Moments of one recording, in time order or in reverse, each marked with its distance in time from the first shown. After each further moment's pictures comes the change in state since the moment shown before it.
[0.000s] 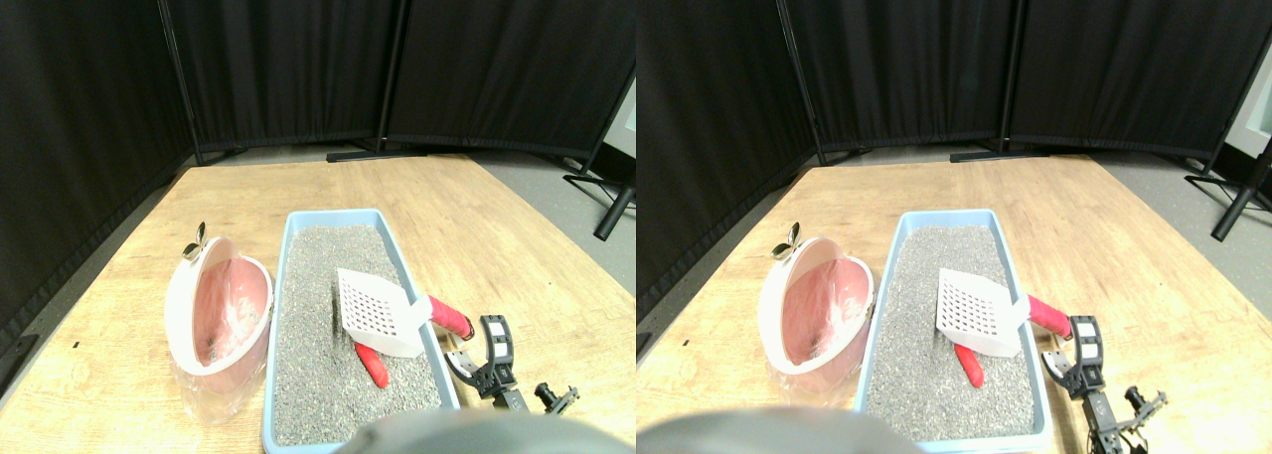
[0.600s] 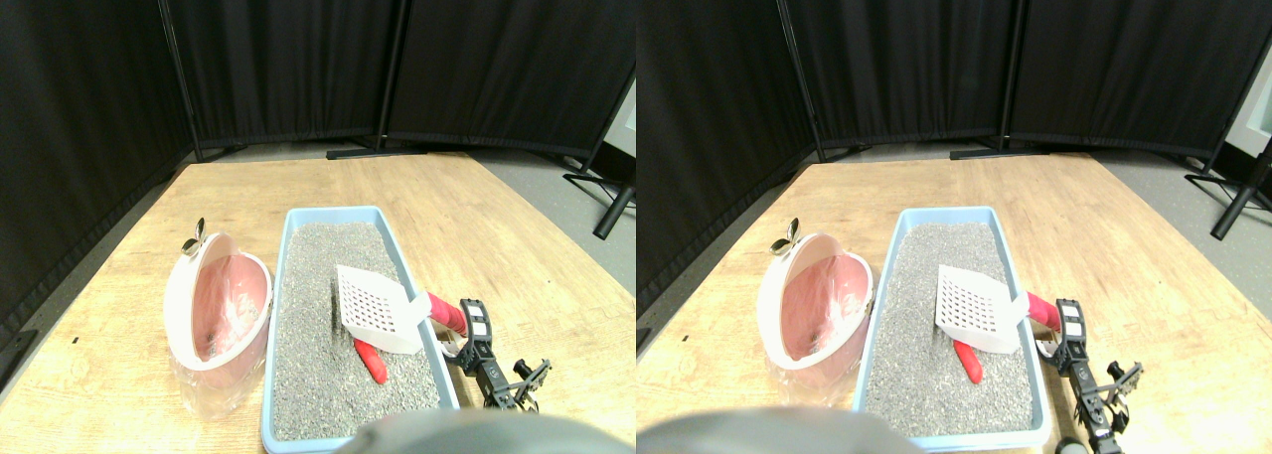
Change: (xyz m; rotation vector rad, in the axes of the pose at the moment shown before) right arm 0.023 -0.011 -0.020 0.018 0.126 -0.049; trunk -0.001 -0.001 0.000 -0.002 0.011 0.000
